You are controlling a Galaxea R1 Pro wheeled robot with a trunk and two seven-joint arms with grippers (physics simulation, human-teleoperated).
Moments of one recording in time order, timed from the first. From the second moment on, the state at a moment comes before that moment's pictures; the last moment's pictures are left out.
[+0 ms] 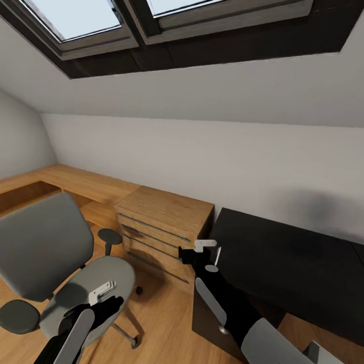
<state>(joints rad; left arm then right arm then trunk) -0.22 0.08 -0.05 -1.31 0.81 0.66 0.57 -0.62 0.13 0.56 -0.94 -0.47 0.22 -0.38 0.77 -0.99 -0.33</state>
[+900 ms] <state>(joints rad) -0.21 0.08 -0.08 -1.44 0.81 0.62 0.56 -0.81 0.15 0.55 -0.38 -0.42 0.17 -0.52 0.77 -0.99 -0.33</state>
